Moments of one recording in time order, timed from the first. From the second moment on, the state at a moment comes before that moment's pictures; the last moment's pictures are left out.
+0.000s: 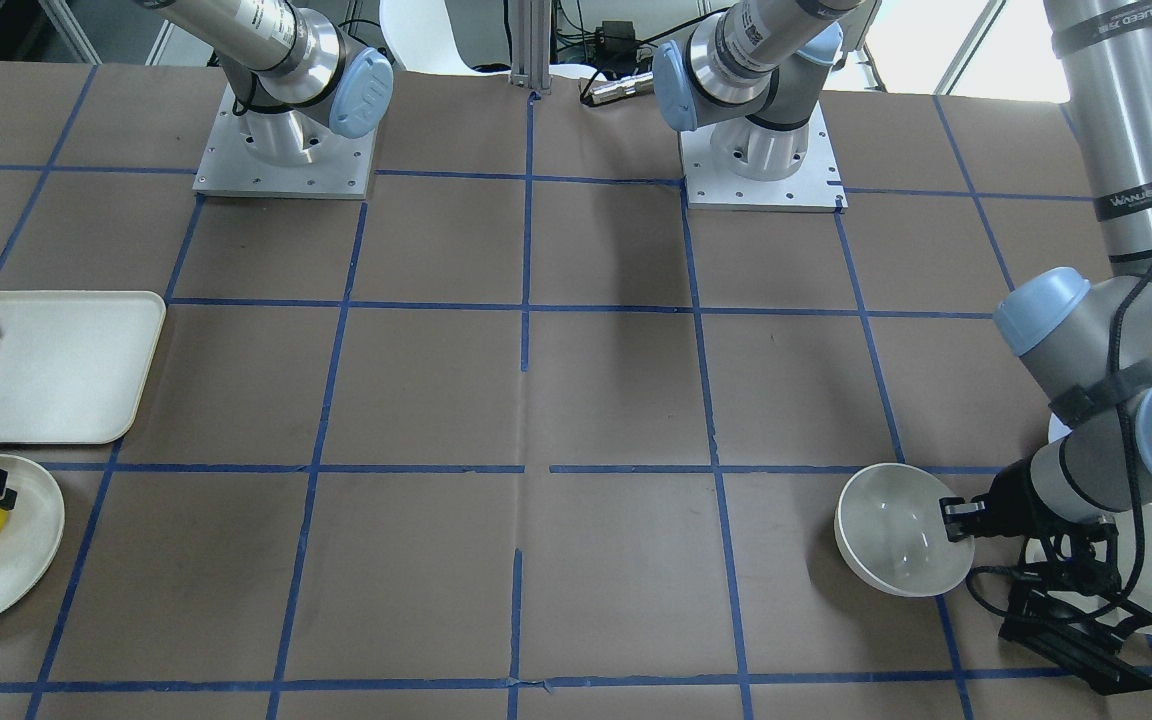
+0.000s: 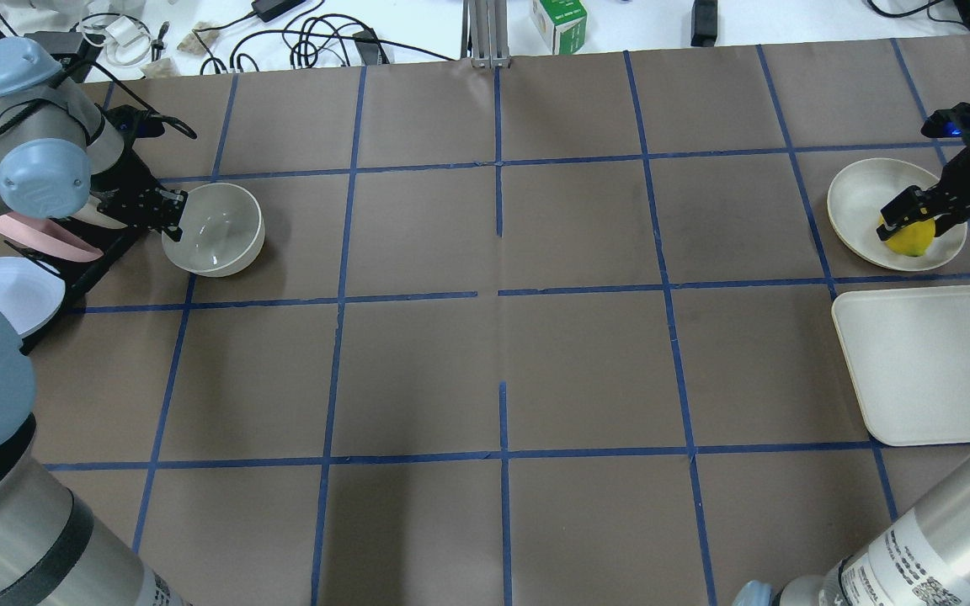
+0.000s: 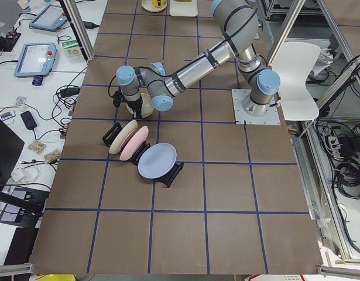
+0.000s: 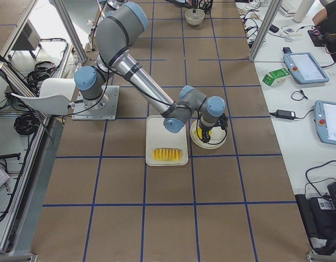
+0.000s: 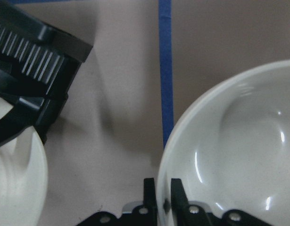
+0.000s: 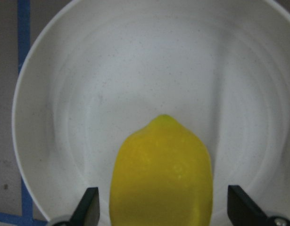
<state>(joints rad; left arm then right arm) -1.19 -2.12 -1.55 -1.08 1.57 0.41 0.97 -0.99 1.57 -2.08 -1.48 -0.70</state>
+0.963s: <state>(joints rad) -1.58 -2.03 -1.53 -1.22 1.36 -0.04 0.98 -1.24 1.54 -1.91 -1.50 -0.69</state>
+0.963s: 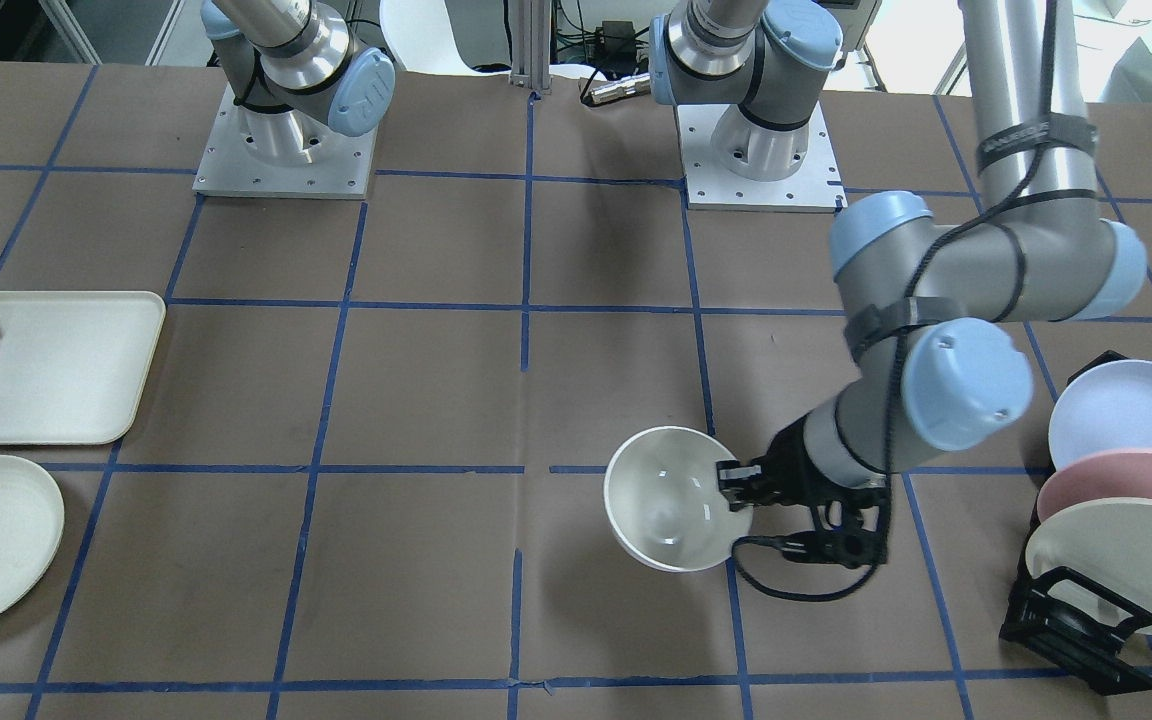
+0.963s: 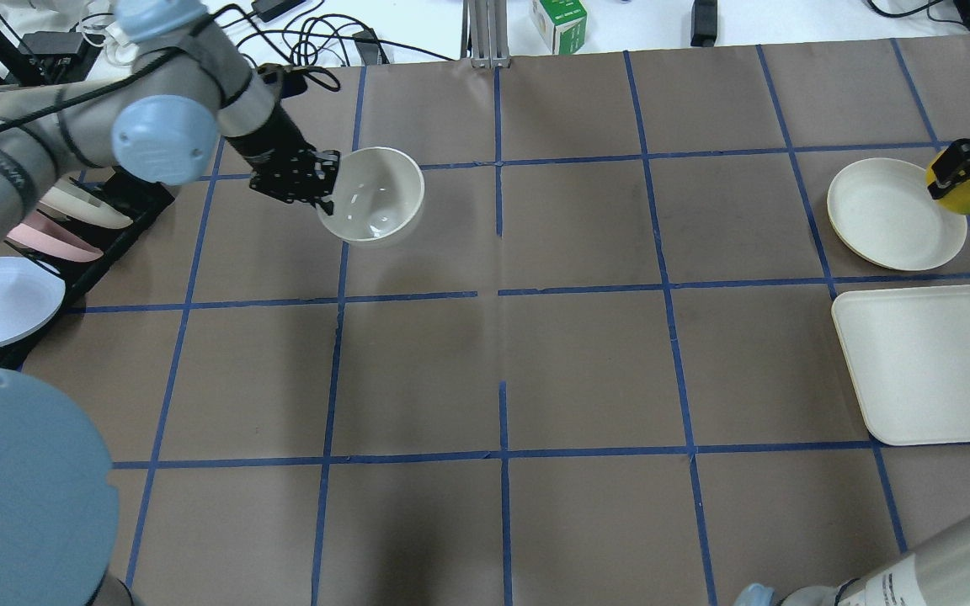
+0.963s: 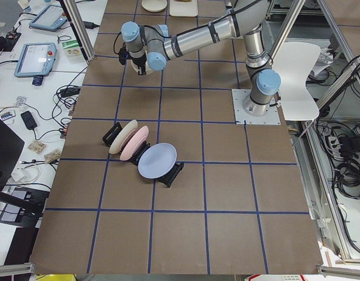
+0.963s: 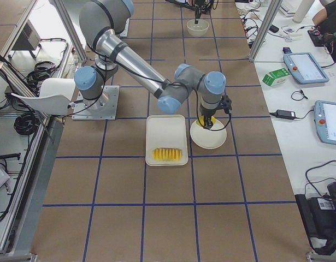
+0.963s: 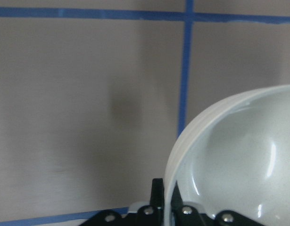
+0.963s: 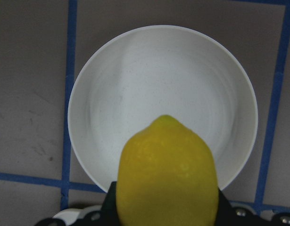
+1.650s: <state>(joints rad) -1.76 -2.04 -1.66 -1.08 1.36 -0.28 0.99 -1.46 1.30 -1.42 -1.51 -0.64</state>
